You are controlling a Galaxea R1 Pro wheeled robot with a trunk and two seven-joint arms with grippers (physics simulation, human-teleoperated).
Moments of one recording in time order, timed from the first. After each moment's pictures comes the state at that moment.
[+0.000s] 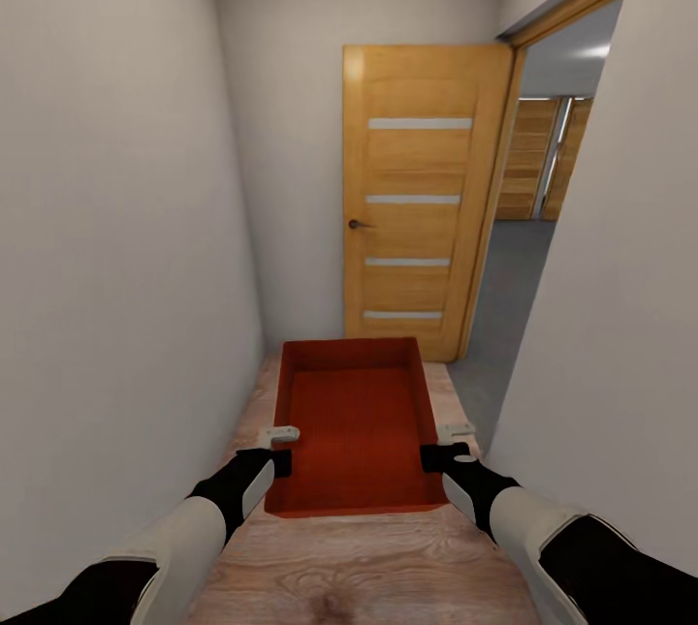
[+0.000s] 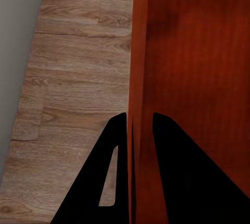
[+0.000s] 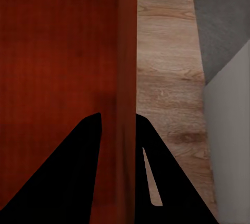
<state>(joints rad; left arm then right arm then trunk) -0.80 -0.13 0.01 -0.26 0.08 0.30 0.19 -0.89 0.06 0.53 -0.02 -0.45 -0.03 -0.11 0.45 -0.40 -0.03</state>
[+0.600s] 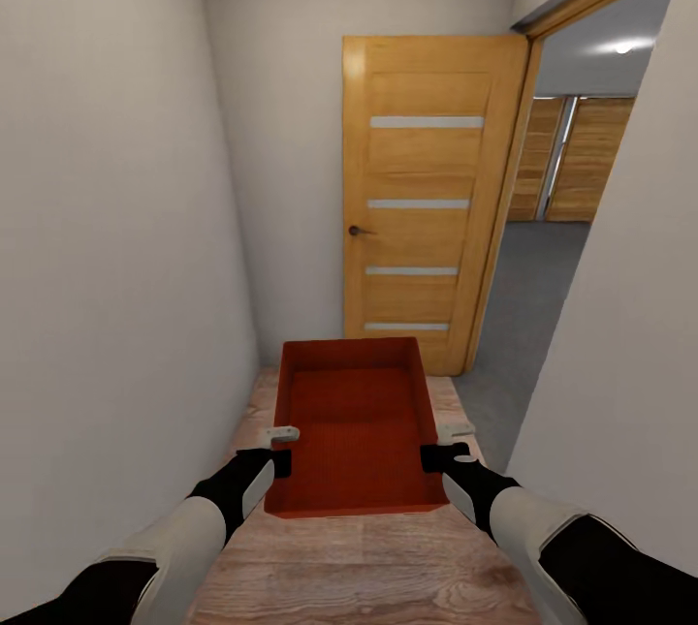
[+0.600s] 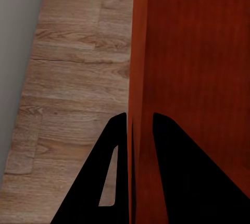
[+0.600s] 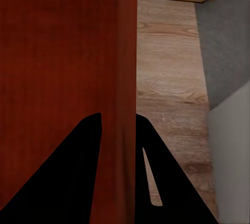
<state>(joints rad) -0.80 -0.13 0.01 -0.26 0.07 0.30 0.19 -0.89 0.06 0.53 -0.02 -0.45 -0.03 -0.11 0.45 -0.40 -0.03</state>
